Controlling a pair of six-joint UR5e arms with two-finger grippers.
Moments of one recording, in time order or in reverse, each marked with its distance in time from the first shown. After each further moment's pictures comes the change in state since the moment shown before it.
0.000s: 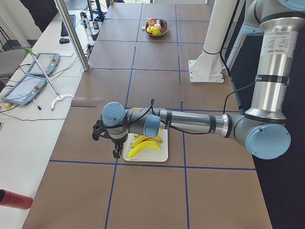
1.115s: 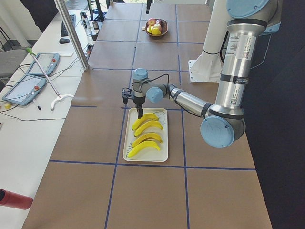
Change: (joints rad) left arm 0.687 -0.069 -0.249 -0.139 0.450 -1.058; right arm -0.584 0.251 0.455 0.047 -0.249 1.111
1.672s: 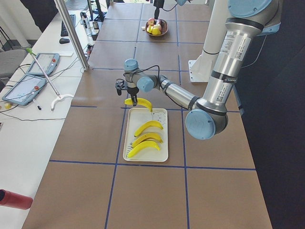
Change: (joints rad) left arm 0.016 -0.074 0.129 0.039 -0.011 -0.076; right arm -0.166 0.016 0.007 0.336 -0.009 0.437
